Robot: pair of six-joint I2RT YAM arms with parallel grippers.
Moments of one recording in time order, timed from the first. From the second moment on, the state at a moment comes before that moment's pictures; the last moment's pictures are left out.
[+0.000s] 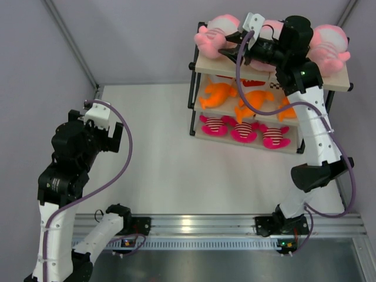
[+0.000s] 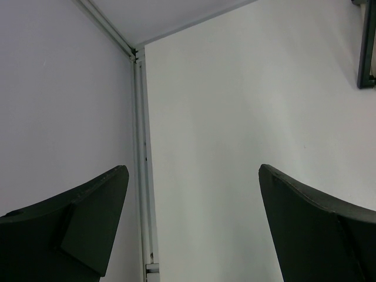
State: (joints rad) left arm -0.21 0.79 1.41 -0.94 -0.19 0.28; right arm 0.32 1.72 2.23 -0.50 -0.77 -0.56
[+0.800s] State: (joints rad) left arm -0.21 0.75 1.32 -0.94 -0.16 0.29; right arm 0.32 1.28 1.97 -0.31 -0.70 -0.36
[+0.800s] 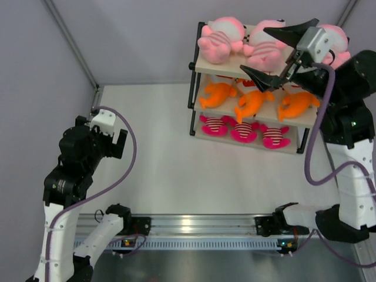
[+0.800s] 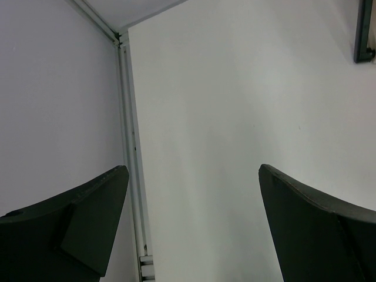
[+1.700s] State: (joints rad) left arm -0.21 0.51 0.62 -0.81 -0.11 0.36; right arm 0.33 0.41 0.47 -0.16 -0.26 0.08
